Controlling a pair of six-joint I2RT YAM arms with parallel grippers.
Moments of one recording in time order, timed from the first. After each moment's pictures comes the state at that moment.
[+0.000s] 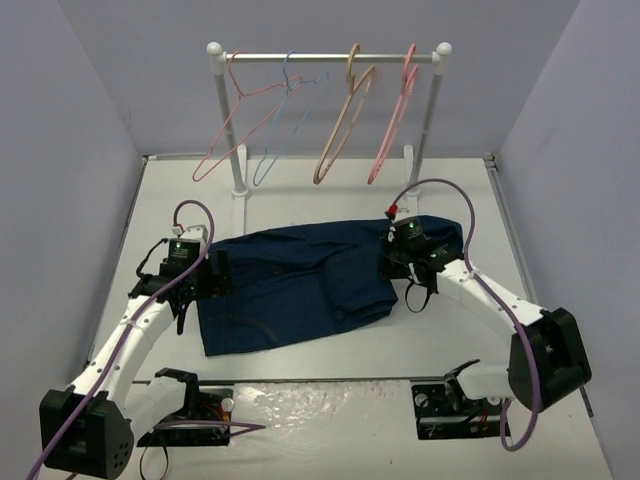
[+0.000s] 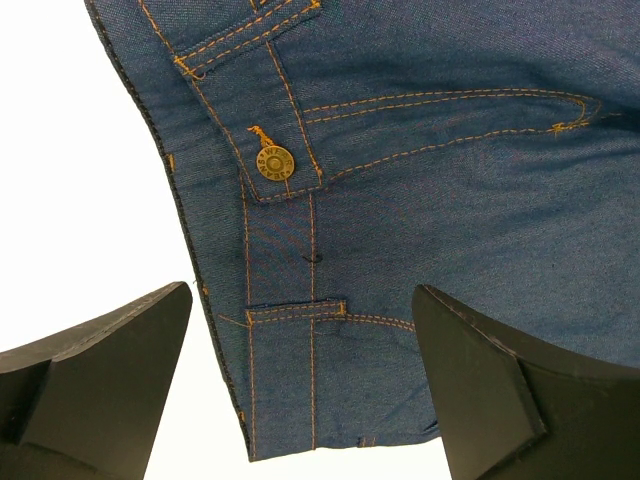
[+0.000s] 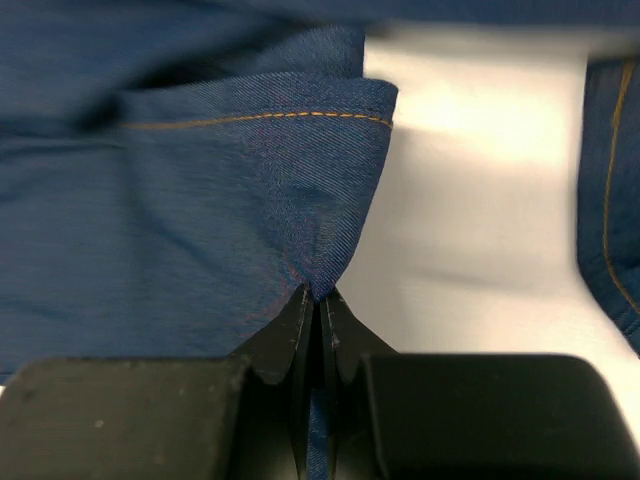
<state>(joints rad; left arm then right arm) -0.18 1.00 0.71 -0.62 -0.06 -0.30 0.44 1.32 0.79 -0.36 -0.01 0.38</state>
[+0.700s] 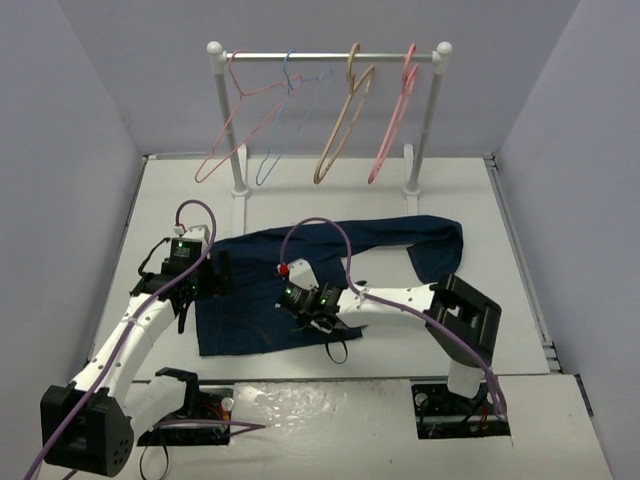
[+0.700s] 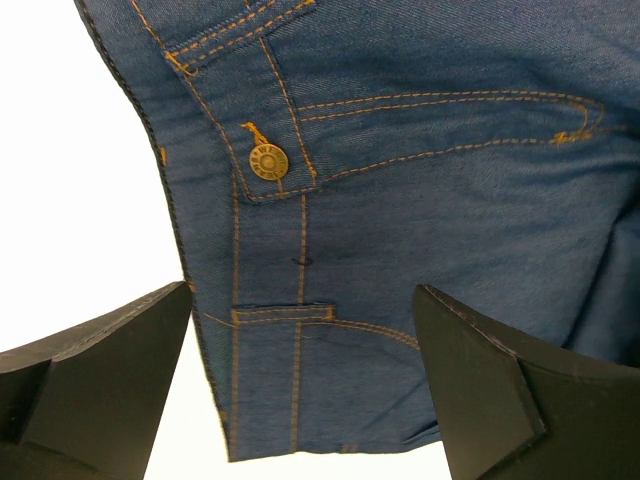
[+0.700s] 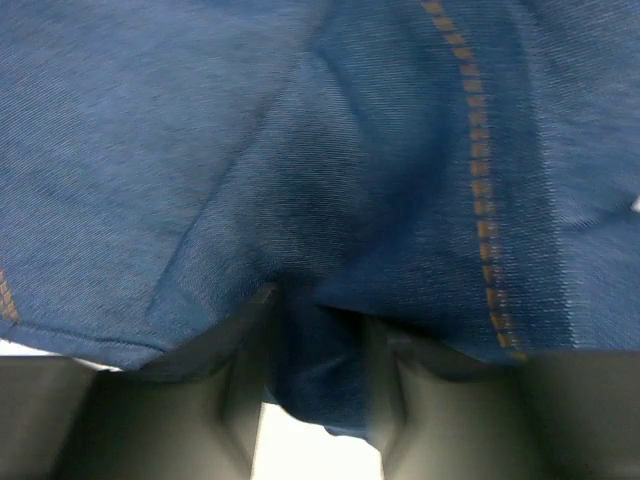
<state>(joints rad) -0.18 1.01 0.71 -0.62 -0.06 -0.30 1.16 1.77 1.10 -0.46 0.39 0.59</state>
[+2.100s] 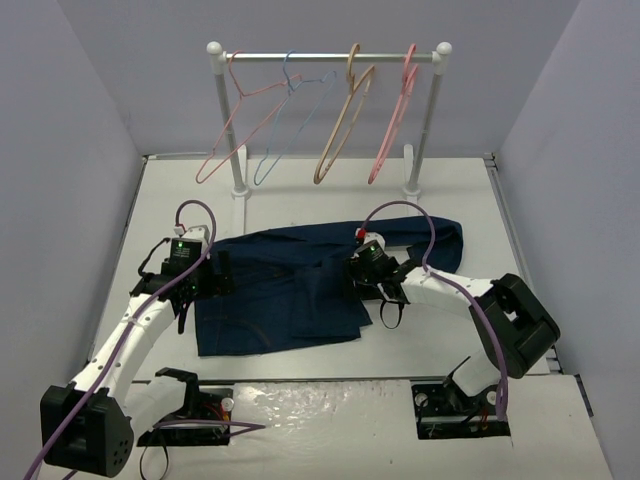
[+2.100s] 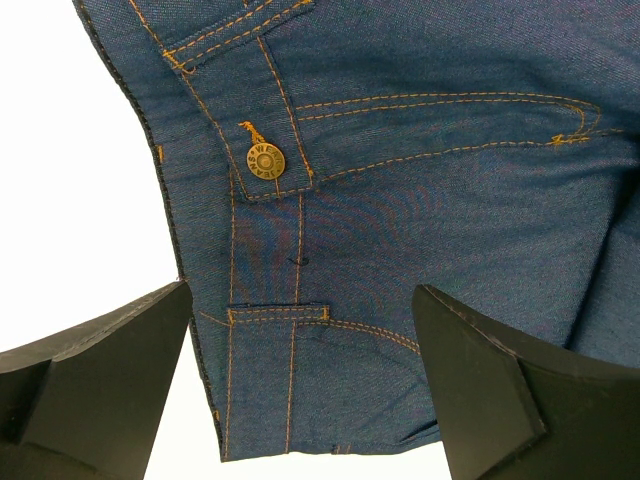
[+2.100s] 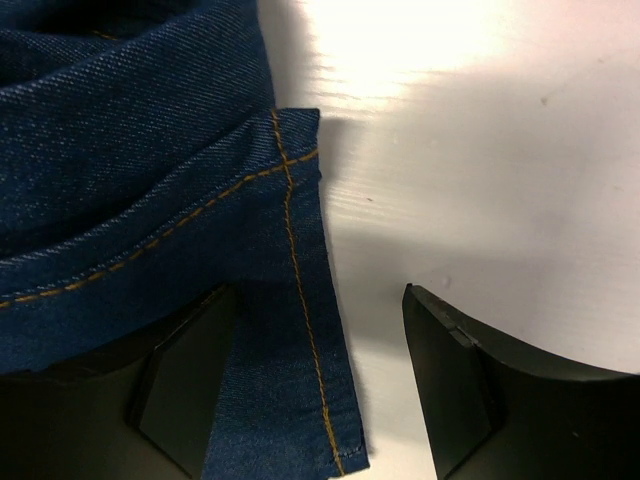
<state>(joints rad) -0.18 1.01 0.71 -0.62 -0.06 -0.30 0.66 1.53 0.73 -0.18 0.07 0.52</state>
